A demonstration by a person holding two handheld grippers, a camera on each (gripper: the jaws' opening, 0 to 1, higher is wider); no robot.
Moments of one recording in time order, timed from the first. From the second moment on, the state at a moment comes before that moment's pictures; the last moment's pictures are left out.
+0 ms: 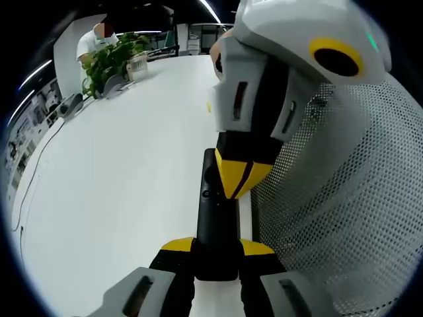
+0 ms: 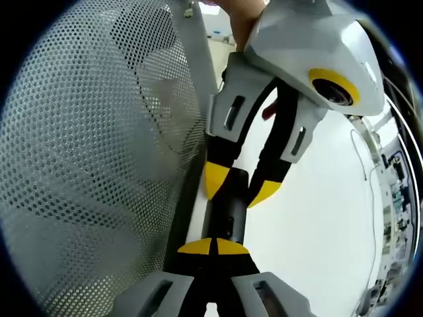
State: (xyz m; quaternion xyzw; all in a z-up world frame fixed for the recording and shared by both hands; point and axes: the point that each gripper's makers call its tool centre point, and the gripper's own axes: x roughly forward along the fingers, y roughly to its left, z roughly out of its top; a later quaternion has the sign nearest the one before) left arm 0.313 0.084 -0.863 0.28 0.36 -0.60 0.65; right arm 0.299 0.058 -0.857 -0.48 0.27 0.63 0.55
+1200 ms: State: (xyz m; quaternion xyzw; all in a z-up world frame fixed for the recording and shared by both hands) left arm 0.313 0.084 -0.863 0.30 0.35 -0.61 0.65; right arm 0.317 0.058 -0.853 -0.32 0.38 0.58 0.64
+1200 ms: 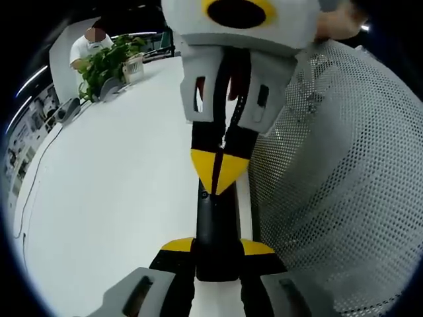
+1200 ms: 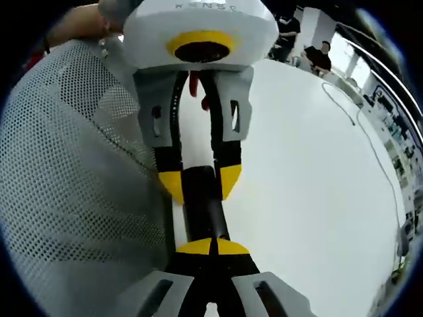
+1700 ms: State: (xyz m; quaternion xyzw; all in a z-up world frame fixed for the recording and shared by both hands) left arm 0.313 0.083 -0.864 0.32 0.35 -0.61 0.64; right arm 0.328 0.057 -0.854 -0.29 0.41 0.57 0.65
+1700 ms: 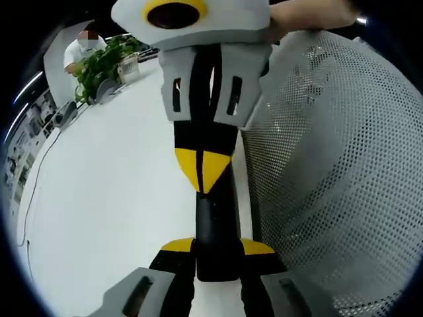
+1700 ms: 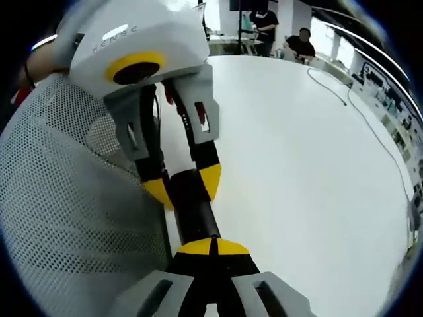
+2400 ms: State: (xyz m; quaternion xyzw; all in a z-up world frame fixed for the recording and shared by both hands) left arm 0.313 0.083 -0.864 0.33 0.35 -0.61 0.64; right arm 0.330 0.057 -0.857 -0.27 0.50 0.55 0.61
